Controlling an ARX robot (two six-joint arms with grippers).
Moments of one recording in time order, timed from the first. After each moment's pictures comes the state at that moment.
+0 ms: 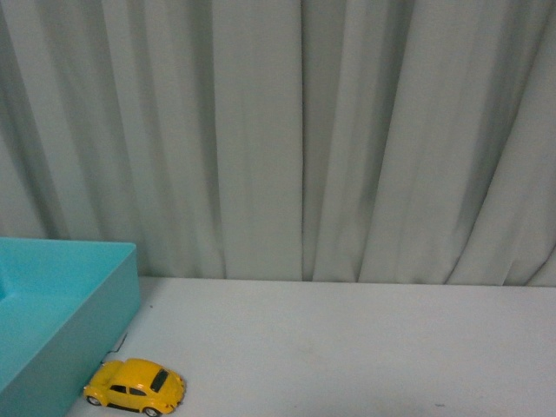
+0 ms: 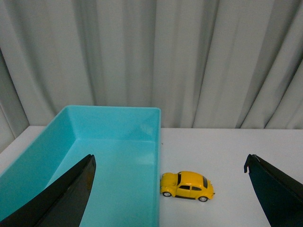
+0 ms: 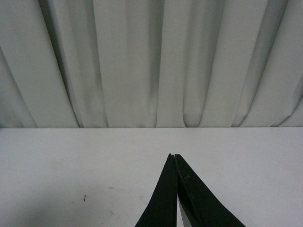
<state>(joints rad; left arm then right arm) 0.00 0.00 0.01 0.00 0.00 0.00 0.01 0.00 0.01 -0.01 0.00 -0.01</state>
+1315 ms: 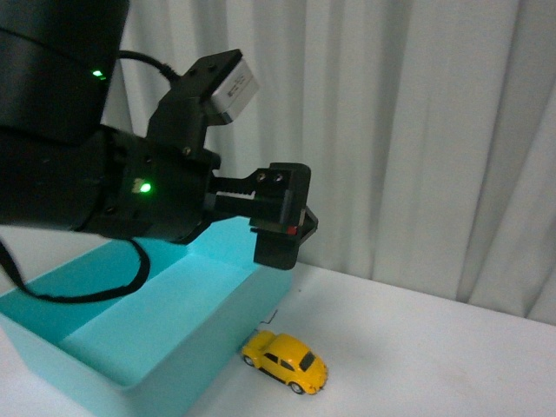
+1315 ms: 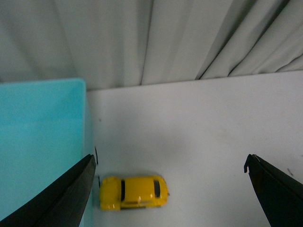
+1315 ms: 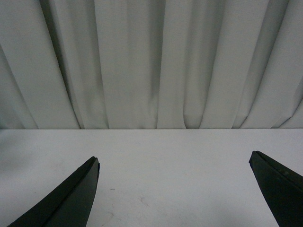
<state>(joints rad) -0.14 1.30 0.63 0.22 0.12 -0.05 0.00 0.00 0.01 0.00 0.00 -0.01</state>
